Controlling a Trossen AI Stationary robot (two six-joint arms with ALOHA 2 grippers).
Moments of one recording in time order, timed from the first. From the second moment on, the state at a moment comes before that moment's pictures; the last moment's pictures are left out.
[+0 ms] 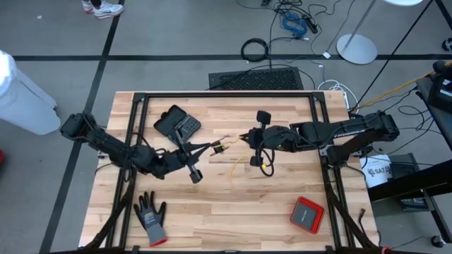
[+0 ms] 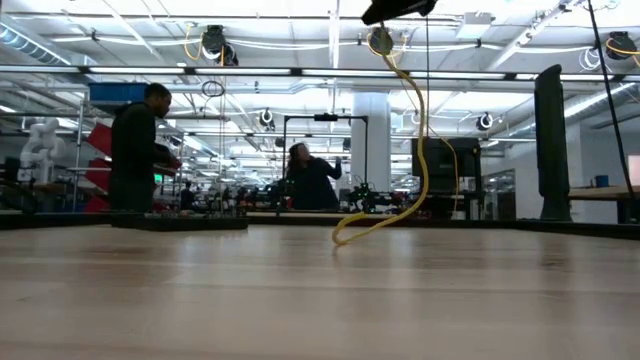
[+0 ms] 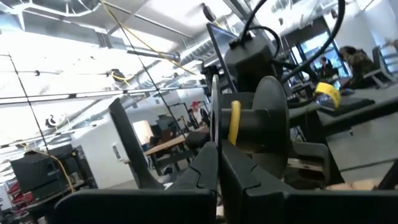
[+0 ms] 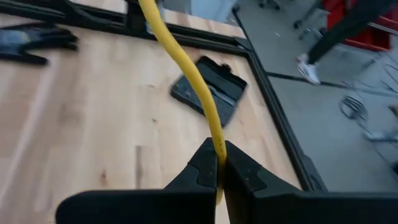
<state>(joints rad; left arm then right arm) -0.39 1.34 0.69 1.18 -0.63 0.74 0.14 1.36 1.24 -0.43 0.45 -0.08</state>
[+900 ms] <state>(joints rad) -0.40 1.34 0.69 1.27 -0.60 0.70 0.14 1.39 1.24 -0.43 0.39 -0.04</state>
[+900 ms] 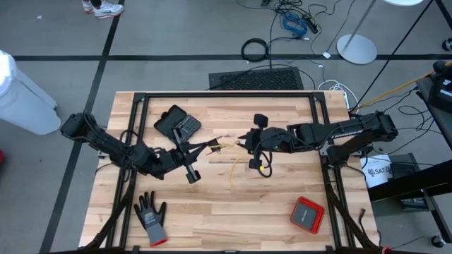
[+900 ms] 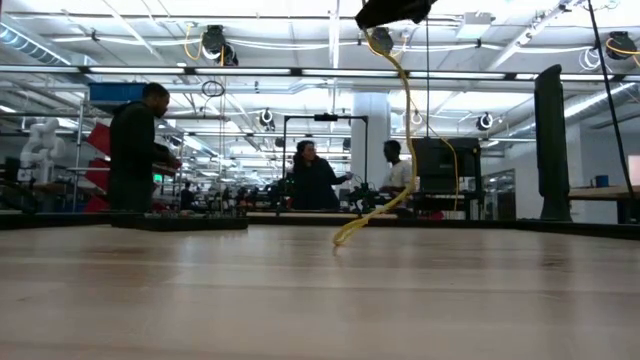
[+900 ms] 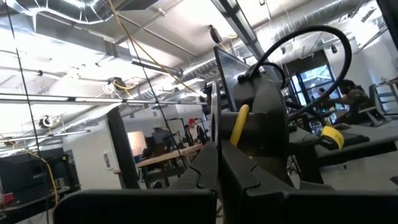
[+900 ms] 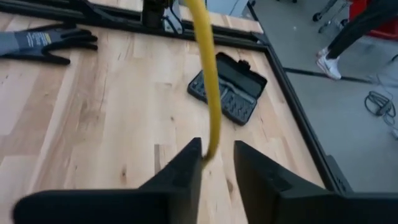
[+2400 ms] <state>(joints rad) -0.43 1.34 0.69 1.25 -0.81 0.86 -0.07 1.39 0.94 -0.34 0.09 -0.10</state>
